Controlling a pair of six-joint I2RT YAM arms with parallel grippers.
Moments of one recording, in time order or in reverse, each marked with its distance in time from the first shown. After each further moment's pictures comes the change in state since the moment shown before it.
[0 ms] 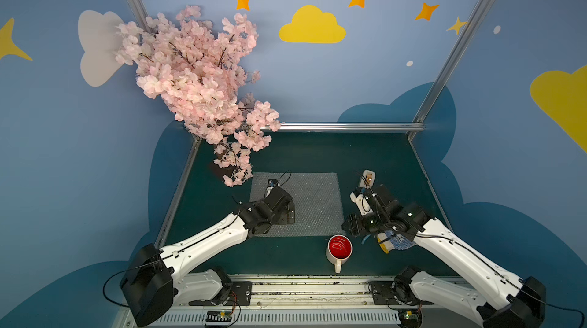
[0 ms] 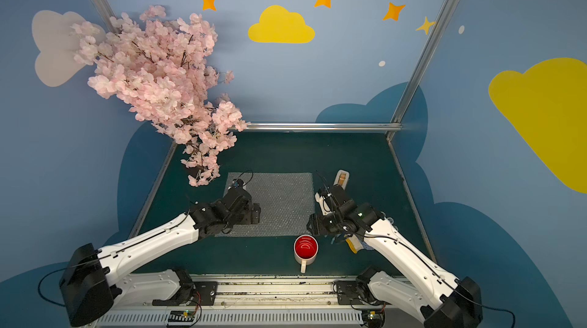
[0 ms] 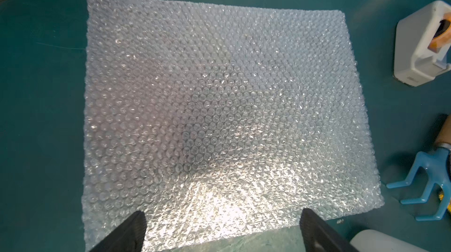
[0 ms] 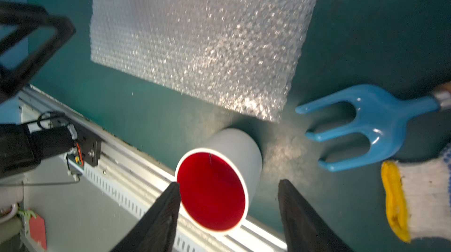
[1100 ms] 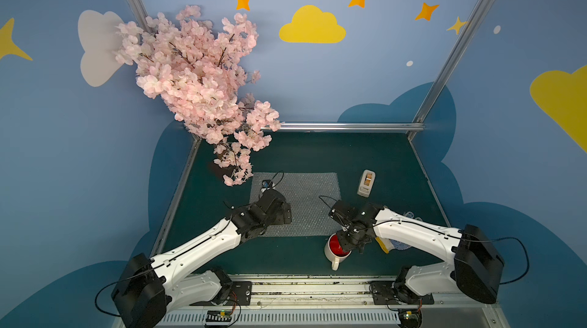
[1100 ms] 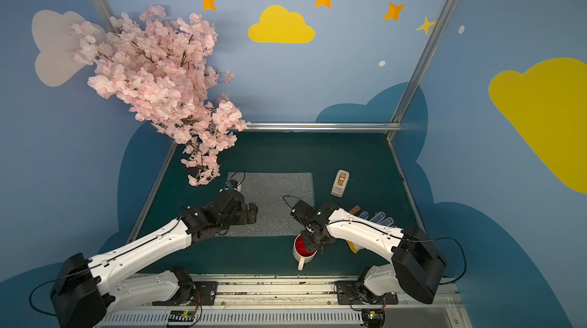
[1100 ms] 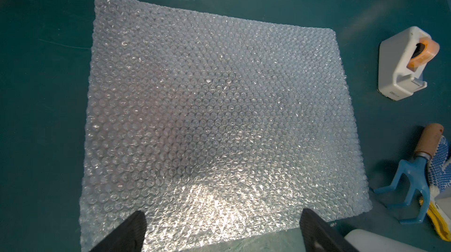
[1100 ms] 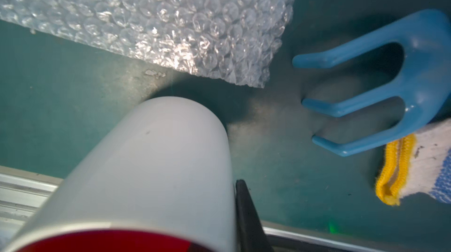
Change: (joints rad) left arm 0.039 -0.094 -0.077 0.056 0.017 -0.007; right arm 0.227 0.367 0.002 -0.044 0.238 0.108
